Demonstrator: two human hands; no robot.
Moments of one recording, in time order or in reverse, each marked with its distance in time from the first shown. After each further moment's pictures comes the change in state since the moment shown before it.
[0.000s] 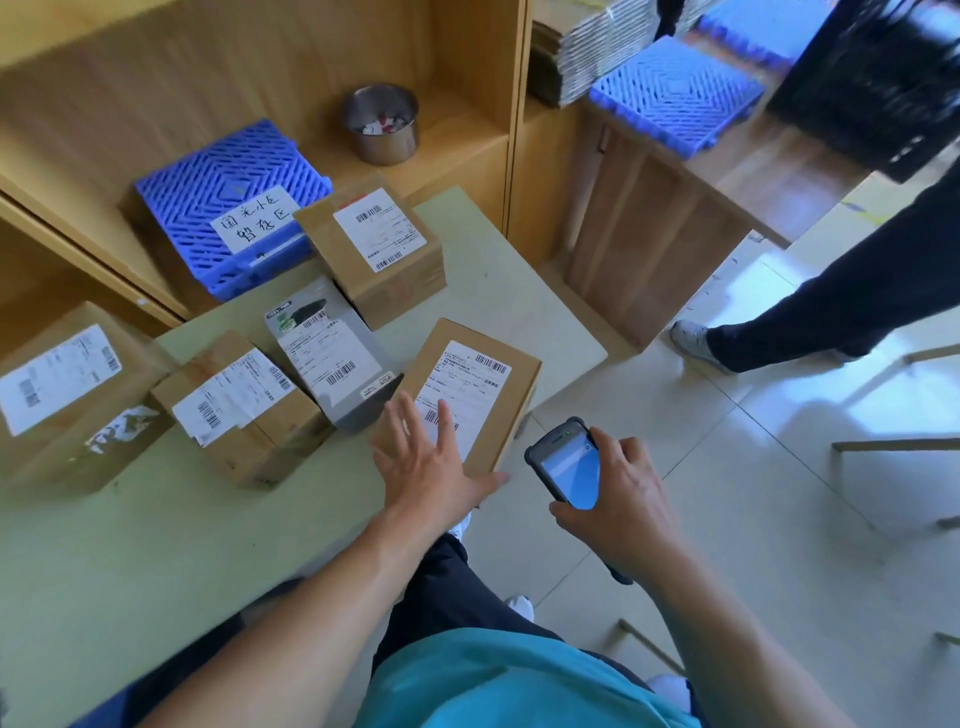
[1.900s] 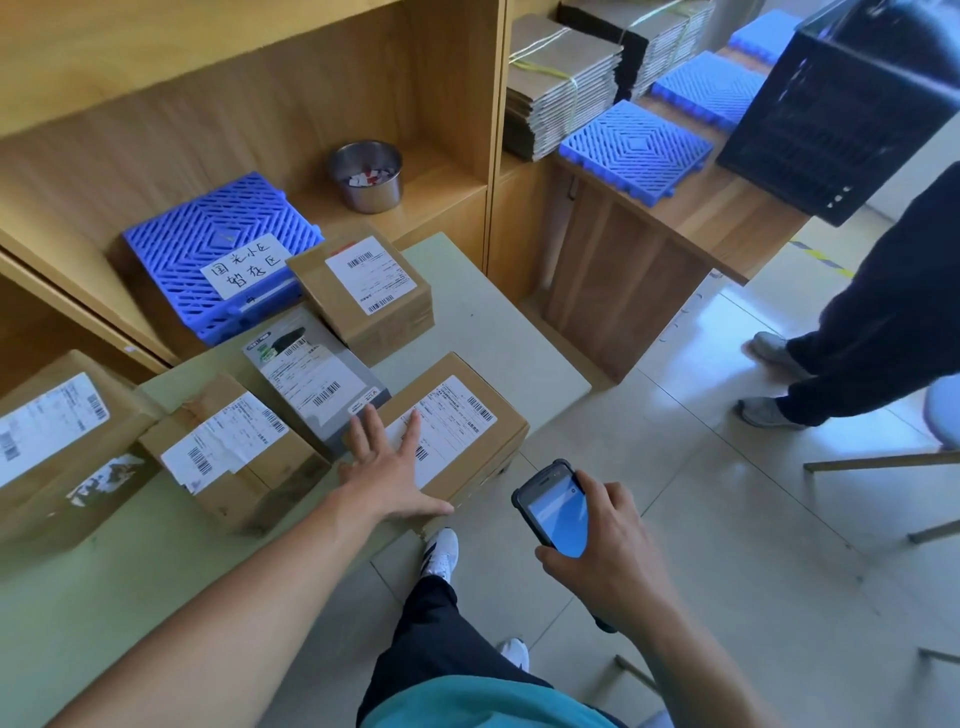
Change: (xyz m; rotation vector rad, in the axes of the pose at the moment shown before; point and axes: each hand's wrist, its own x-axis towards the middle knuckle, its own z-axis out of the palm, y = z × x) left_hand 0.050 -0.048 -0.050 0.173 -0.303 0.082; right_hand -0.028 -0.015 0.005 0.080 0.026 0.021
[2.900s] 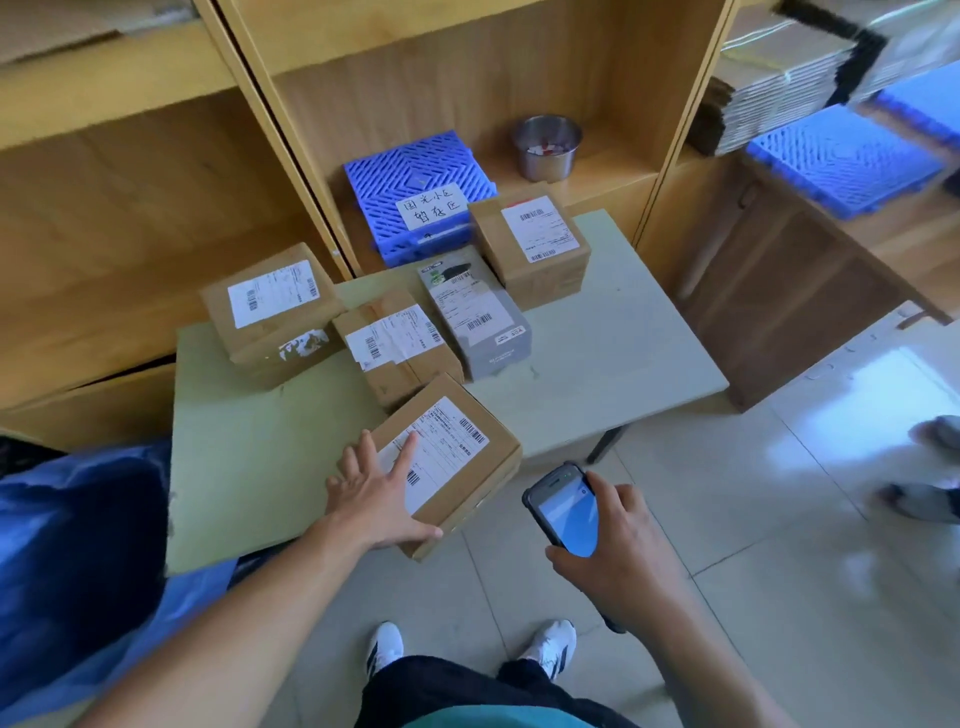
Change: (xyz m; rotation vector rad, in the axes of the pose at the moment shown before) left_hand -0.146 -0.131 0.122 -0.062 0.124 -0.318; right_hand -0.069 -0.052 0.065 -0.054 -0.200 -0.259
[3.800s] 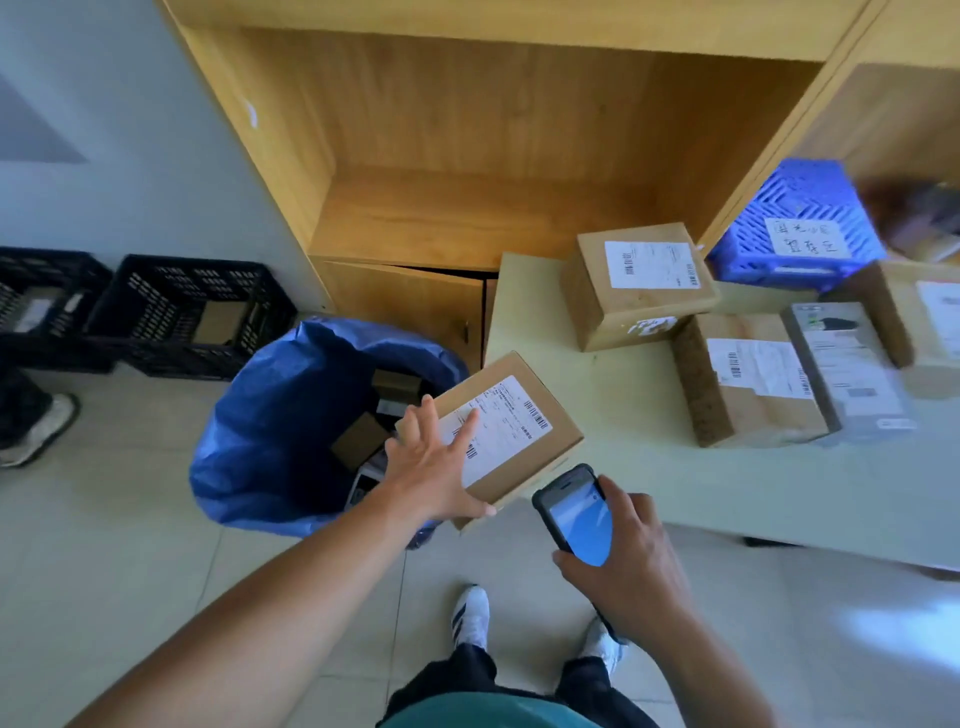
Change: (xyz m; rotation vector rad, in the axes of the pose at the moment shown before) left_hand -0.066 -0.391 0.096 -0.273 0.082 -0.174; right_hand -0.059 -0.337 0.261 -0.195 -0.208 -0.255
